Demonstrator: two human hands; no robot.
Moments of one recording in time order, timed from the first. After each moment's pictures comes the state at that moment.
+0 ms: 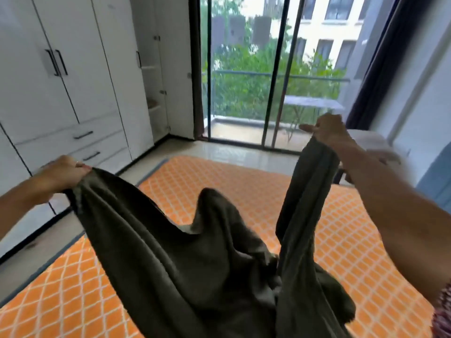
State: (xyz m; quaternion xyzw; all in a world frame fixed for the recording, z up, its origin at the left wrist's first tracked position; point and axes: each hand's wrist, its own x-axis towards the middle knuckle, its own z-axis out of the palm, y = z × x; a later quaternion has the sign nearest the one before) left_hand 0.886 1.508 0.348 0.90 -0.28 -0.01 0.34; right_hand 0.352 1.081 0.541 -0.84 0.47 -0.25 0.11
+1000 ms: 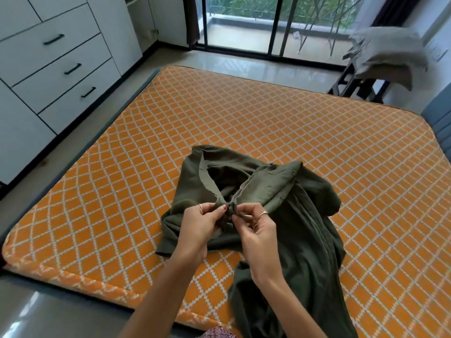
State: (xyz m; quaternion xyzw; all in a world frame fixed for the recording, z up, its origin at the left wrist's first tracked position) left_hand 0.359 1.498 0.292 0.67 -0.05 -0.42 0.60; right_hand 0.250 1.453 0.301 -0.58 0.37 -0.31 0.65
